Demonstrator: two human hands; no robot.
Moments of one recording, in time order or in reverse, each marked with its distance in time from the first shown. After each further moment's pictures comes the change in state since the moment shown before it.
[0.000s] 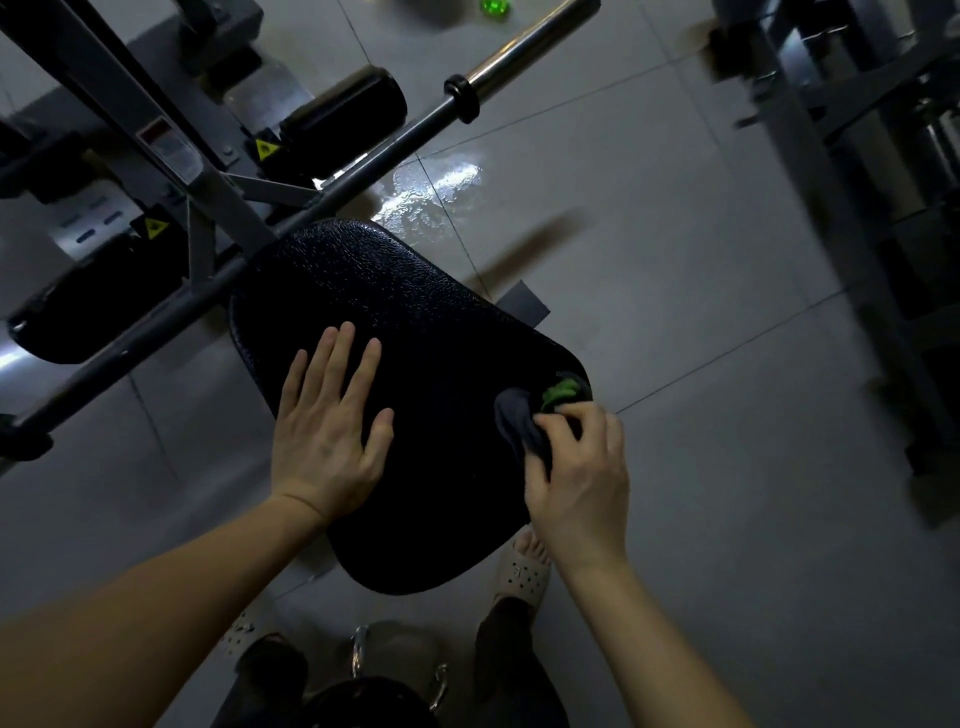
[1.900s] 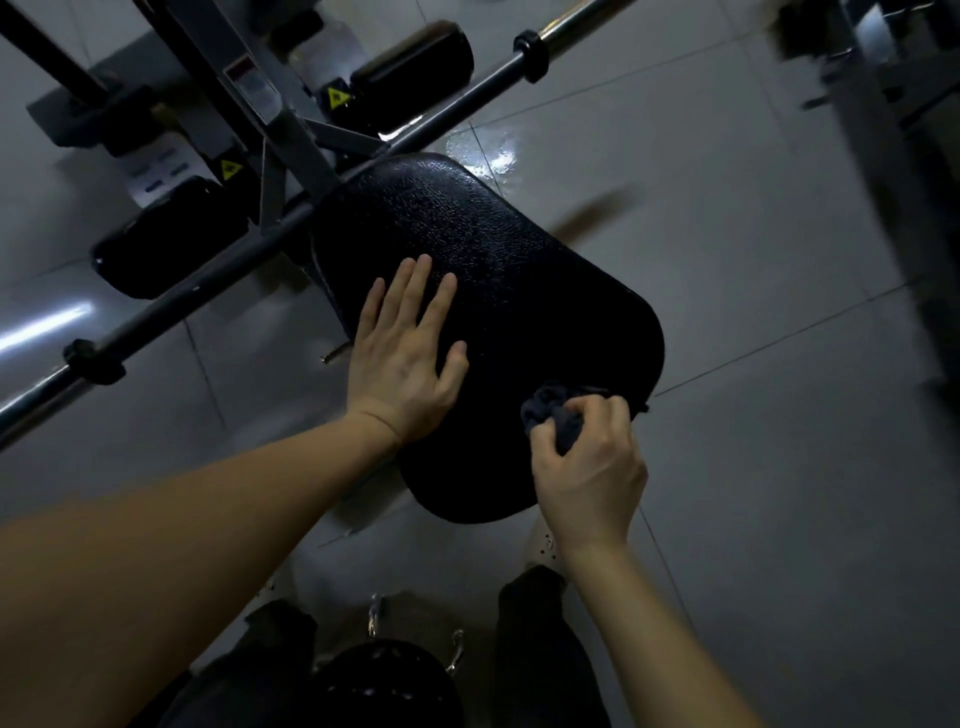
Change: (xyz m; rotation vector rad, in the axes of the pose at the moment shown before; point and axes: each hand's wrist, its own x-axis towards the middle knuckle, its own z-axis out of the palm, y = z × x) left_hand 0.000 -0.004 0.005 -0.006 0.041 0.008; right_hand -0.046 -0.046 0.038 0.094 0.098 0.195
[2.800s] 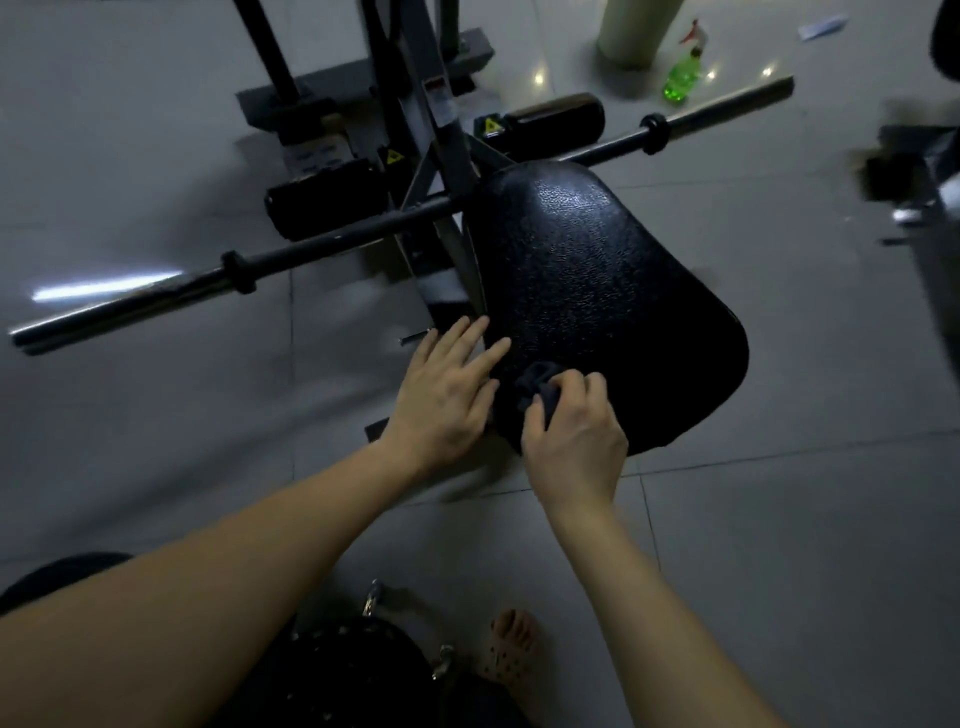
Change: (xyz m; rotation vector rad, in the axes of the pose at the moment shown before) left_hand -0.130 -0.021 -0.004 -0.204 -0.018 -0.091; right_hand -0.058 -0.053 0.021 -0.076 -0.113 -0.327
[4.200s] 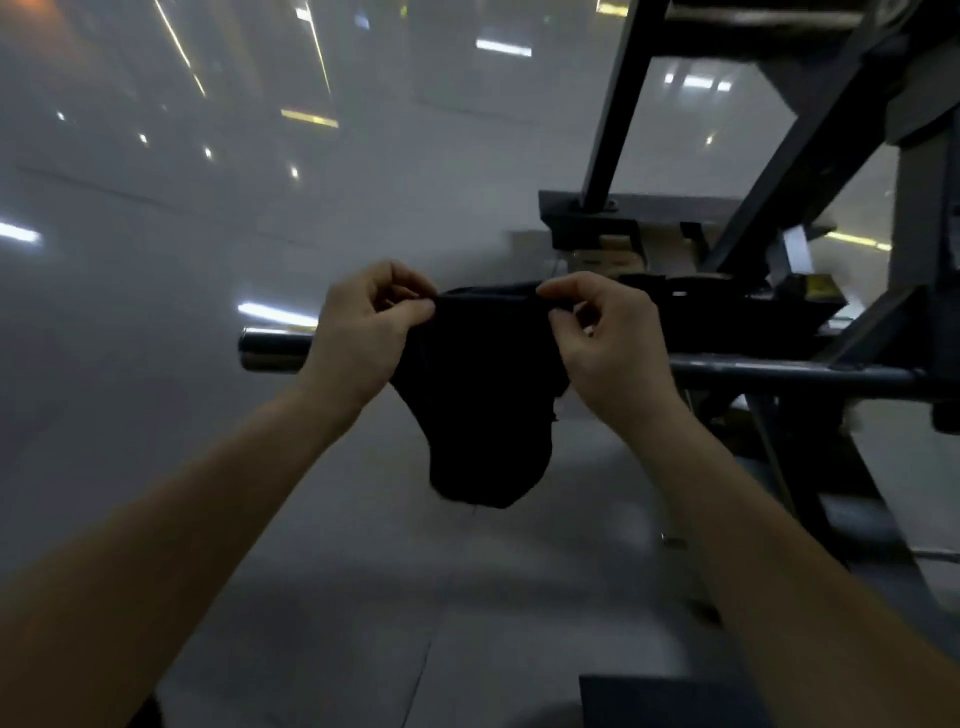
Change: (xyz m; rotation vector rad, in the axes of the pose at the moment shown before) left_hand -0.038 -0.455 -0.094 -0.705 0.866 -0.541; right_hand 0.156 -0.344 0.322 0.682 -0.255 -0.783
